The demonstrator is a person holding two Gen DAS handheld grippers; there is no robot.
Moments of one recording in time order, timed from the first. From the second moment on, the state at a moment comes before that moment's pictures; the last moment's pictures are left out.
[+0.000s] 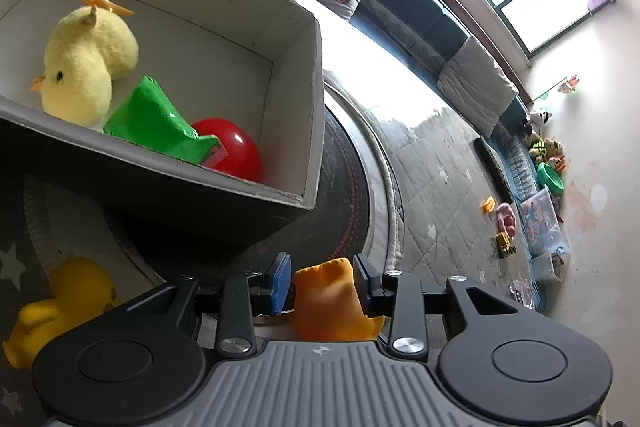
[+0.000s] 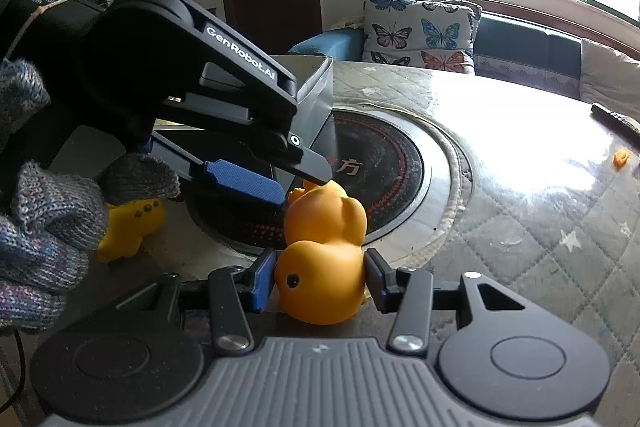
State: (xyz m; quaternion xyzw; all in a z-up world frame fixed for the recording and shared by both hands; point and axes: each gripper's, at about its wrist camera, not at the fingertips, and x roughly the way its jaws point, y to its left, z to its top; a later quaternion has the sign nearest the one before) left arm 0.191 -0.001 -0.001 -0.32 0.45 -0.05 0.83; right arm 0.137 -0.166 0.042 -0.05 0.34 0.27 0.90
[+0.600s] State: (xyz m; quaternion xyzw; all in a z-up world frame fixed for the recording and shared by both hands) left arm 0.203 -0.020 -0.009 -0.29 0.46 -0.05 0.84; right arm 0.138 -0.168 0.037 -0.05 0.34 0.27 0.90
